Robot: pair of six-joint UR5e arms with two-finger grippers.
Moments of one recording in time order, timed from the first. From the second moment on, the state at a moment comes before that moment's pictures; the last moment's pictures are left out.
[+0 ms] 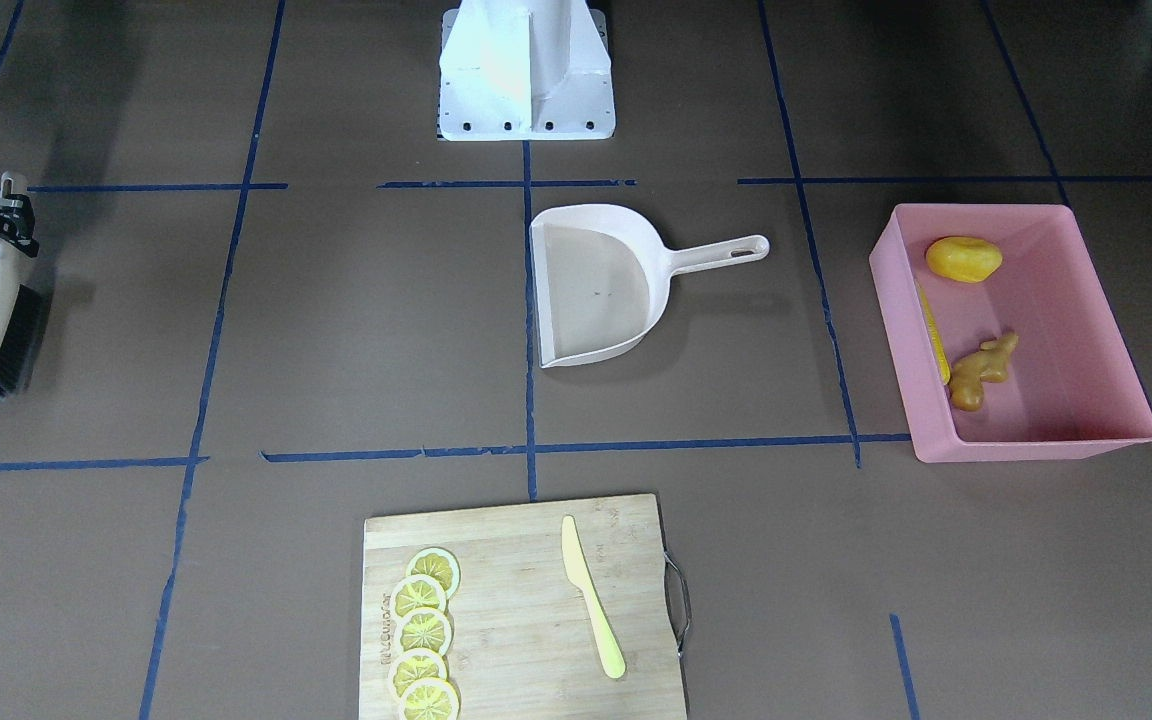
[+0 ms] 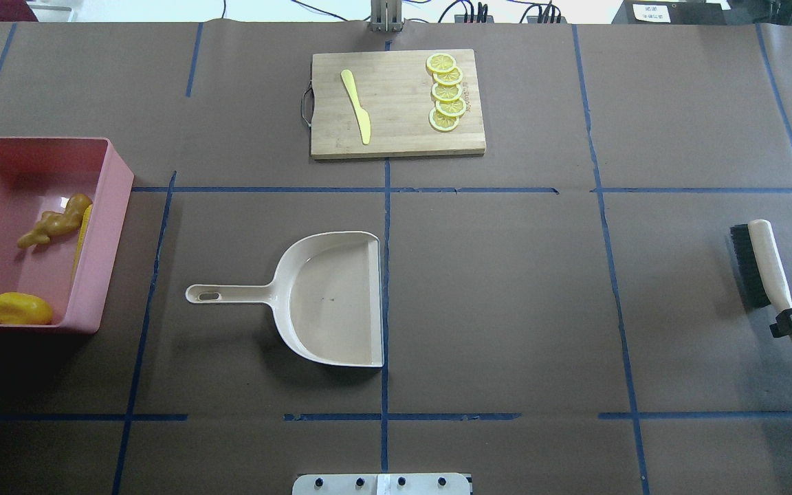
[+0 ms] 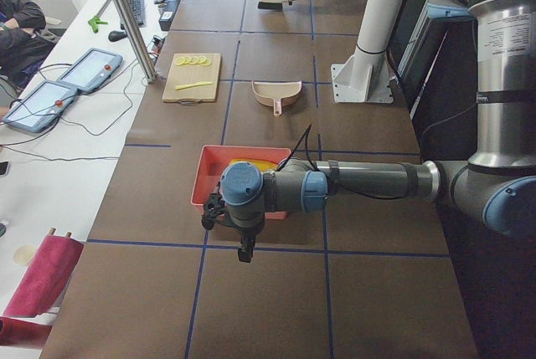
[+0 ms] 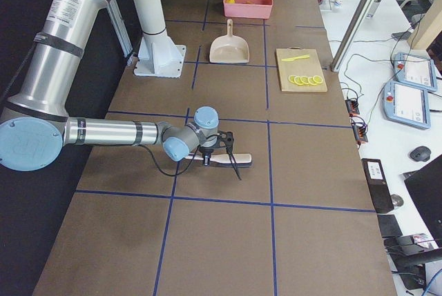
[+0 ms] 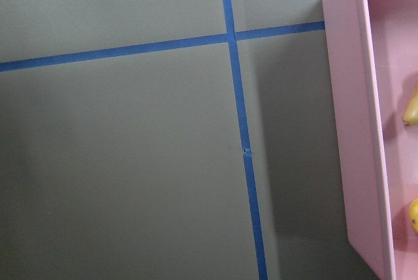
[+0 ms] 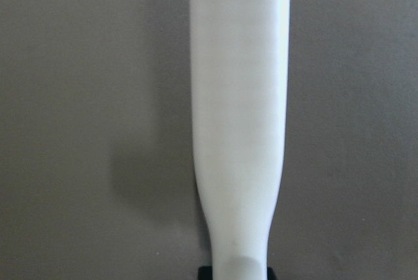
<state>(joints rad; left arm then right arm) -1.60 -1.45 -1.70 -1.53 -2.39 0.18 0.91 -1.93 1.78 -0.87 2.20 0.80</state>
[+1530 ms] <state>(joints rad) -1.60 -1.44 -1.71 -1.53 -2.39 0.18 1.14 -1.95 1.80 -0.90 2.23 0.67</state>
